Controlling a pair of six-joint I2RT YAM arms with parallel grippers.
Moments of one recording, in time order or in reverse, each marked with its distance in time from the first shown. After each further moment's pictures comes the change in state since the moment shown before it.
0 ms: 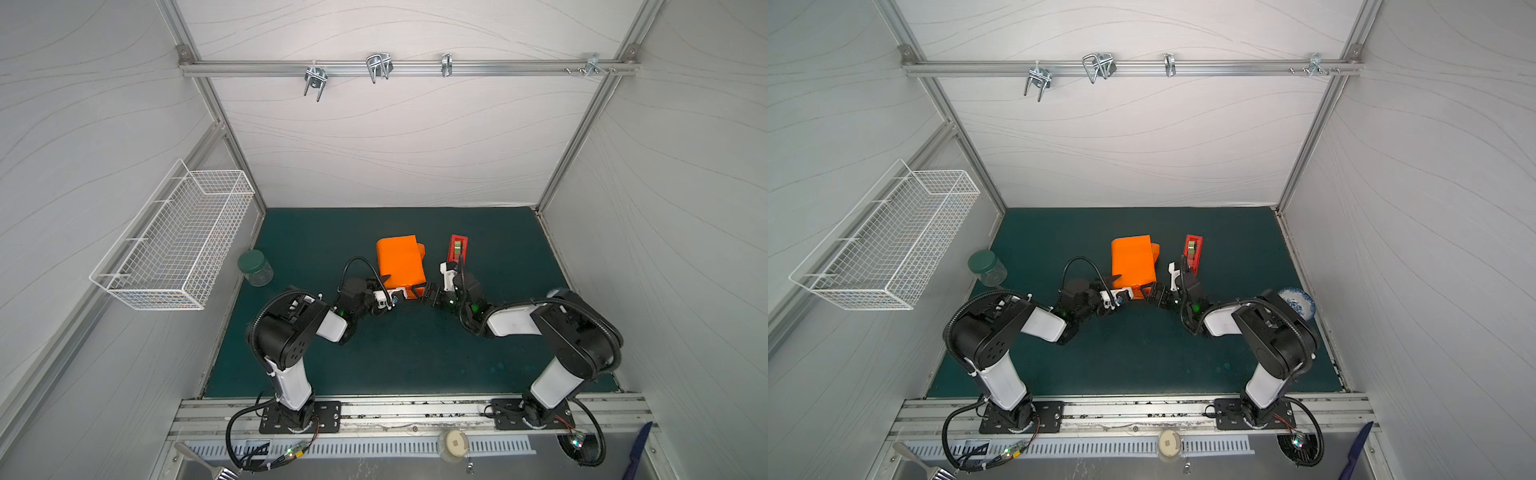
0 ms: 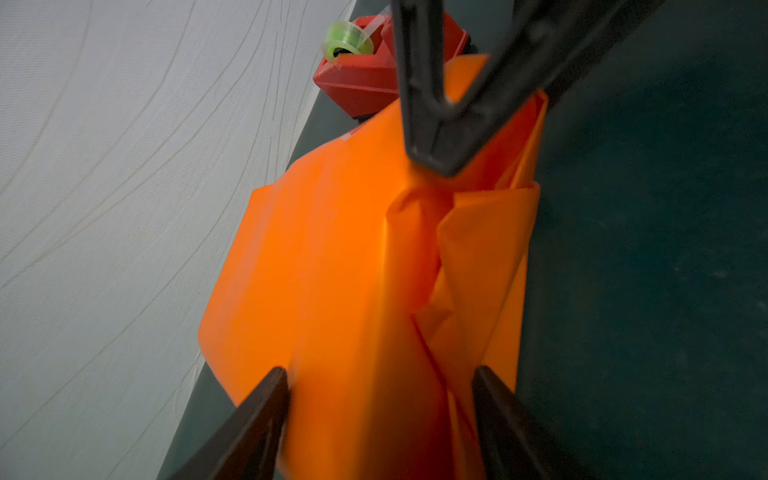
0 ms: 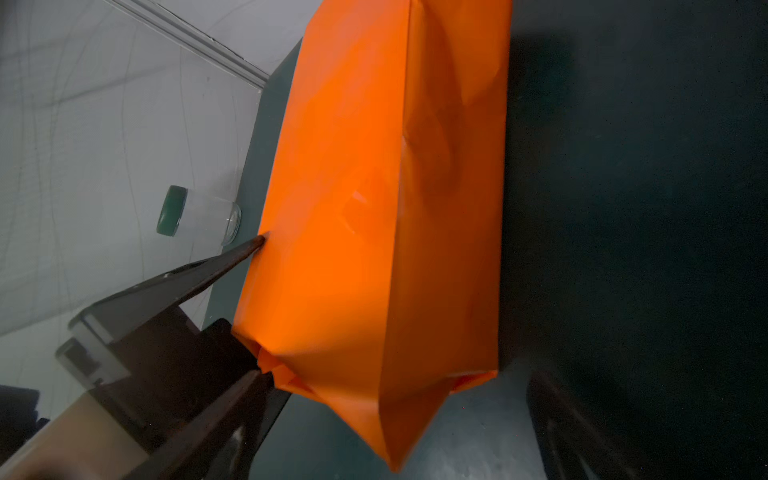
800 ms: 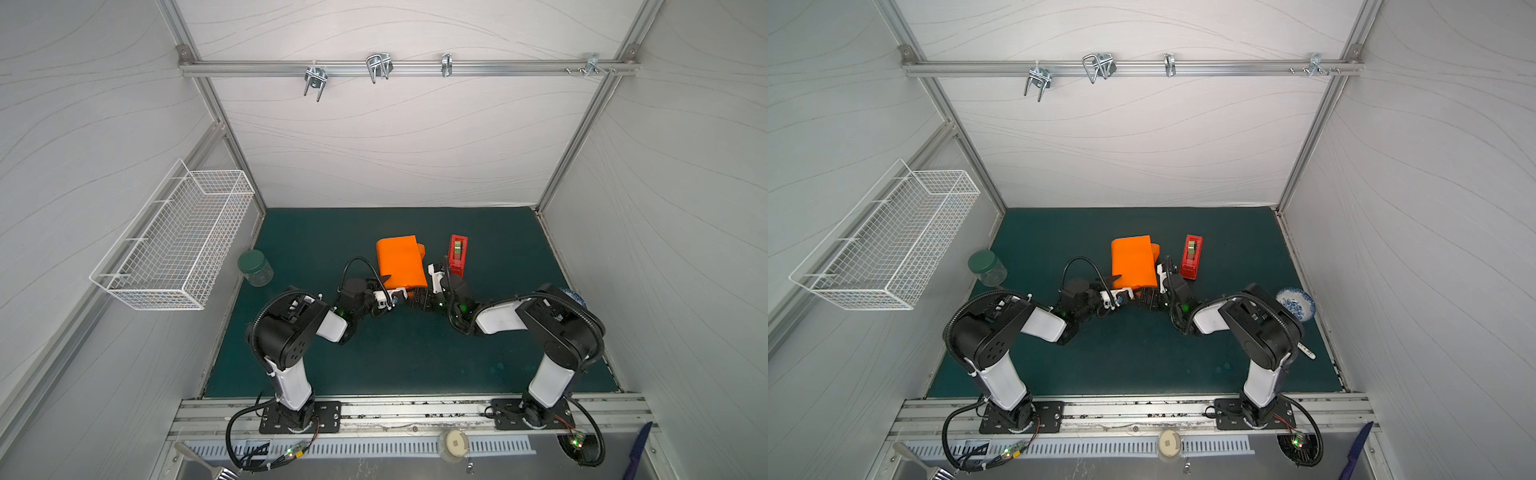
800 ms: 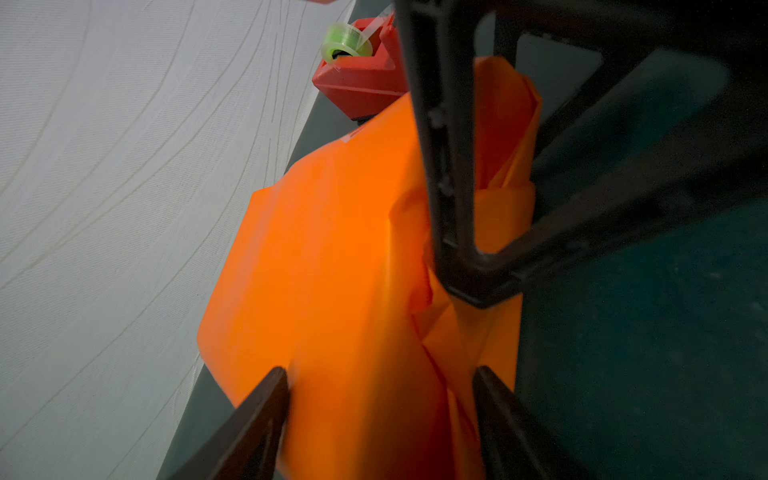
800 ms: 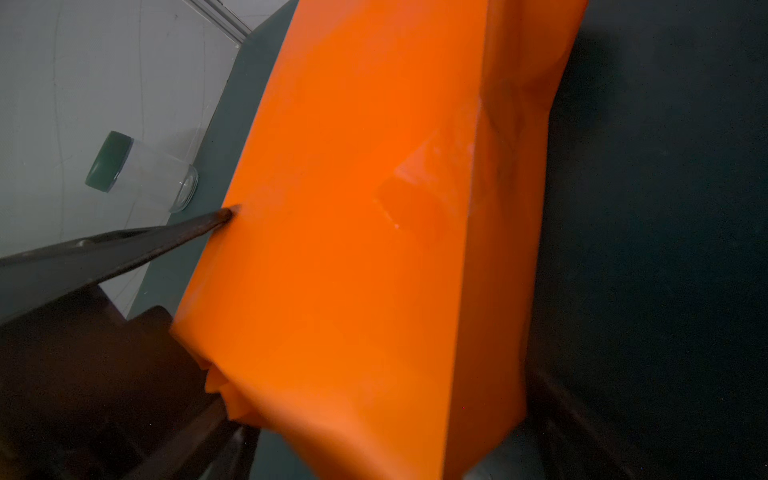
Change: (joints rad) left arm 0.000 0.000 -0.001 0.001 0.004 0.000; right arm 0.097 0.130 0.092 -0.011 0.095 -0.132
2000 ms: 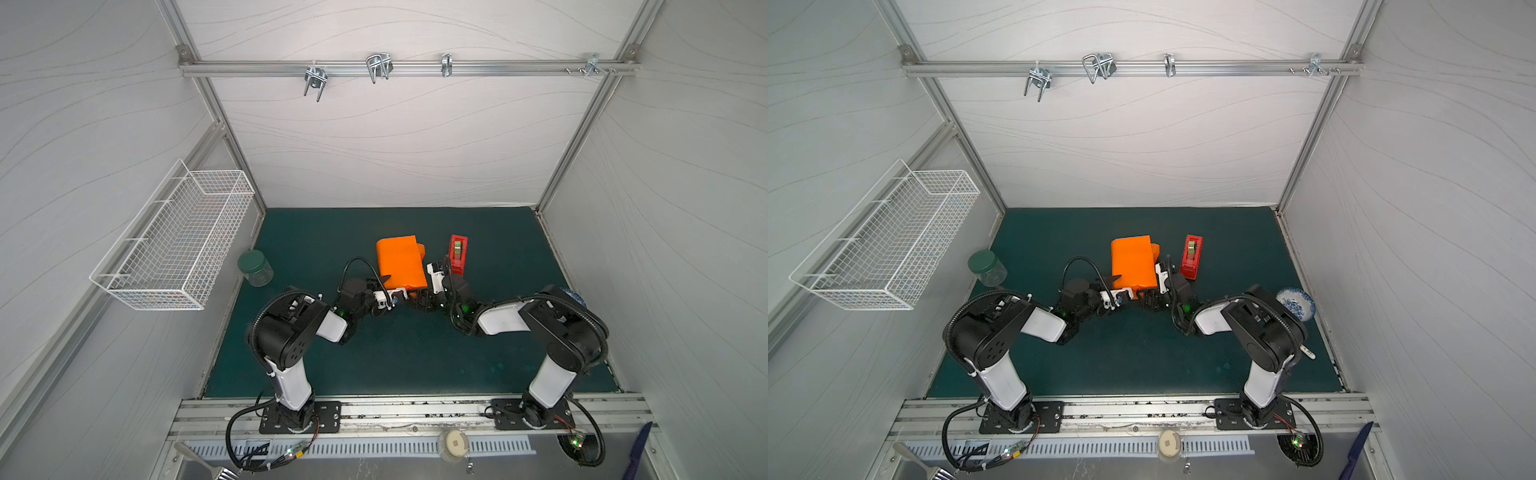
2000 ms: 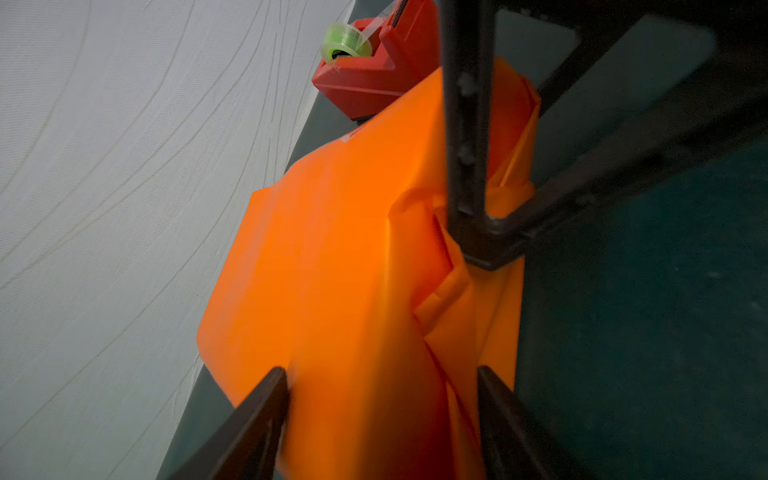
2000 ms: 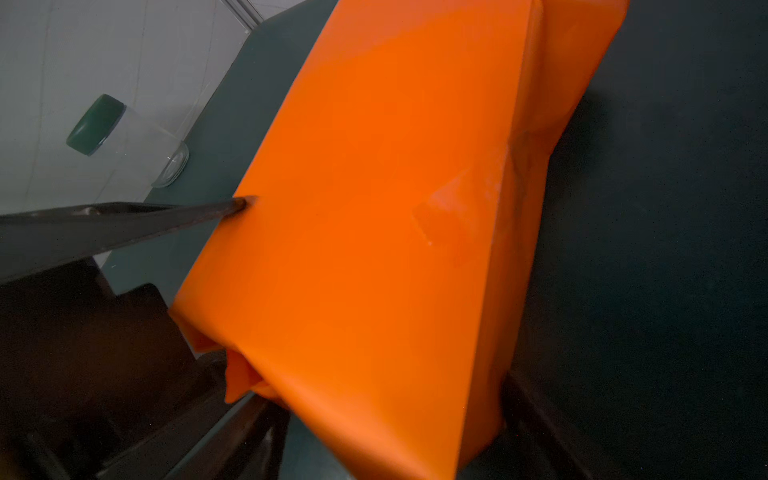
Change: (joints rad) left arm 0.000 0.000 -0.001 0.000 0.000 0.000; right arm -0.012 -0.021 -0.013 0.011 0.021 -0.164
